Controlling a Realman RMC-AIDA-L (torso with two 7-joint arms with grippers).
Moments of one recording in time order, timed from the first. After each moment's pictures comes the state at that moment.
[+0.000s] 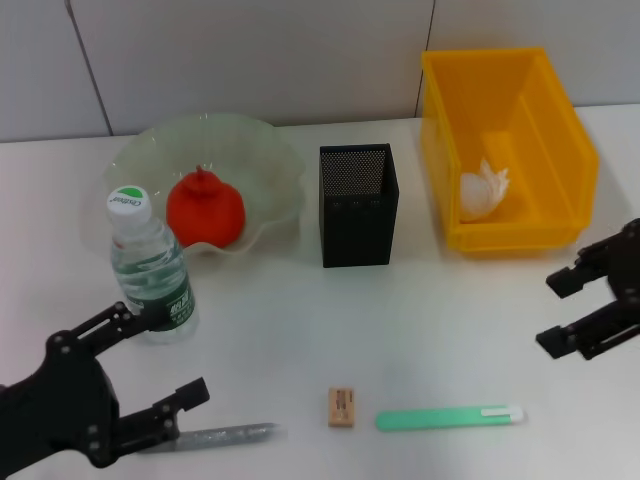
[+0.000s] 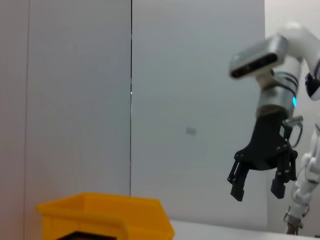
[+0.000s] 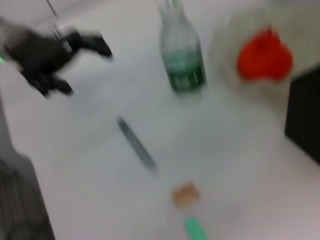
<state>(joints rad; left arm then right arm) -0.23 -2.07 0.92 0.58 1.54 1.78 -0.90 0.49 1.96 2.21 1.62 0.93 -2.07 2.24</state>
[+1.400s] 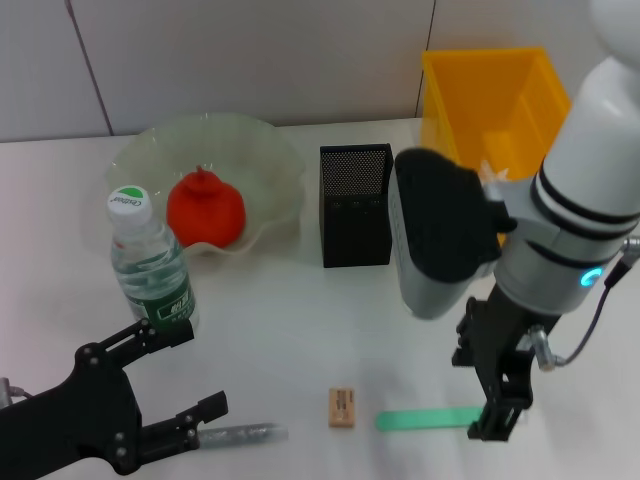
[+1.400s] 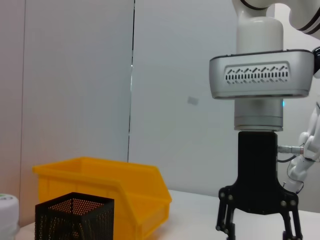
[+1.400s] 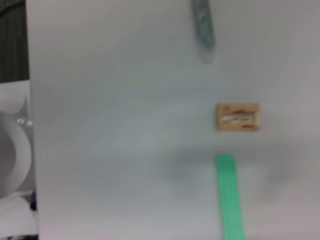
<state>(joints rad) -0.26 -2.07 0.93 0.54 1.60 1.71 -0.90 0.76 2.08 1.54 1.38 0.54 -1.87 2.21</state>
